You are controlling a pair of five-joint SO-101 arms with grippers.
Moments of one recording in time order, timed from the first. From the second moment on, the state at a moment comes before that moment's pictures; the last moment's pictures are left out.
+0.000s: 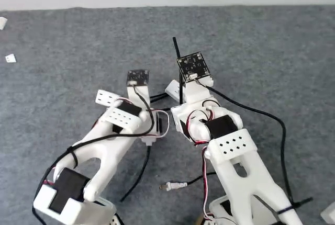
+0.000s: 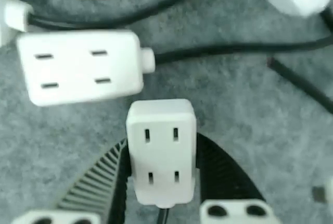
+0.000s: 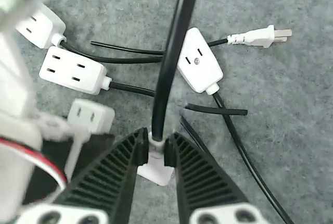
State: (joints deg) left arm 19.5 -1.8 40.1 53.6 34.1; right arm -25.1 -34.2 45.5 50.2 -1.9
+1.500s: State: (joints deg) left arm 11.5 0.2 36.5 62.1 11.1; right arm -34.6 -50.5 51.0 55.2 5.7
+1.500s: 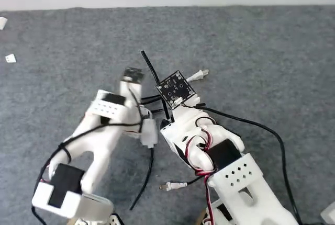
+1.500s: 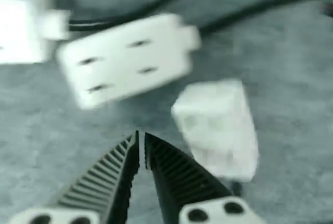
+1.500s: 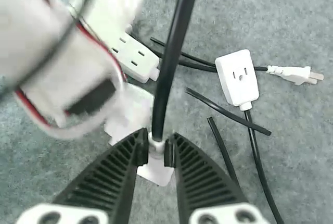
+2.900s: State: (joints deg) left arm 6.7 0.8 35.6 62.0 -1.4; right arm -42.6 -69.2 59.3 56.9 11.0
